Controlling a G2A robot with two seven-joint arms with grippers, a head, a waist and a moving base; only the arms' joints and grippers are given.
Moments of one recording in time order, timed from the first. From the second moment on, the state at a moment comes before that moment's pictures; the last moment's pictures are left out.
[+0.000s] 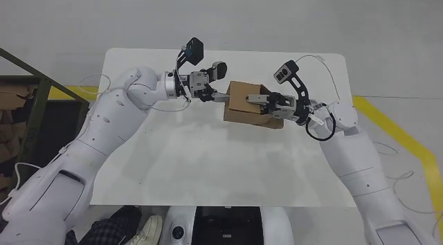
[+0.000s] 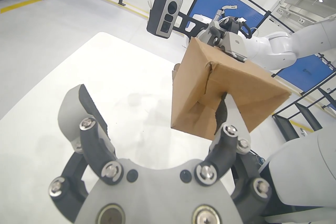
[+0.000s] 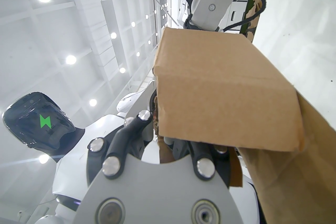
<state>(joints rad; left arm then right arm) 0.71 -1.04 -0.81 -1.20 0.35 -1.01 -0.37 -1.01 -1.21 1.13 -1.33 0.73 -0.15 1.23</state>
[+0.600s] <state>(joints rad) 0.67 -1.05 -0.76 -1.17 0.33 -1.01 -0.36 -1.01 -1.21 1.13 -1.34 0.74 -0.15 1.23</state>
